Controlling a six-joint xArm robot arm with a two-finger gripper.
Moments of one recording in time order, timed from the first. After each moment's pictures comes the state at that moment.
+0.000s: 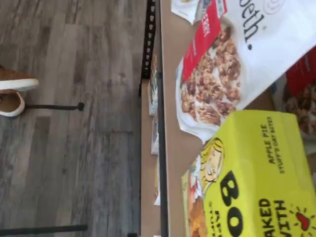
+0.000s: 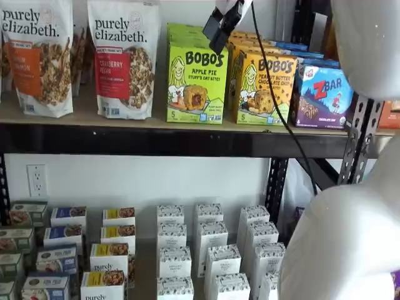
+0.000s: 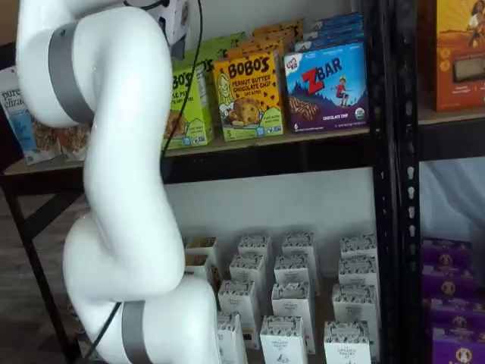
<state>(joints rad) 0.09 -0.20 -1.56 0.49 1.59 -1.40</state>
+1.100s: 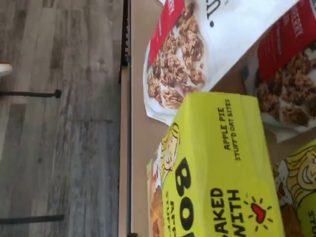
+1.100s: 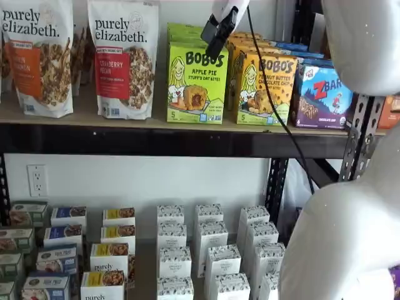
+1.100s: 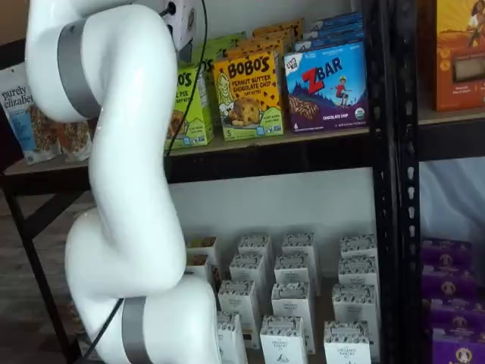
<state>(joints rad) 0.10 -0.15 -1.57 0.44 1.50 -1.41</state>
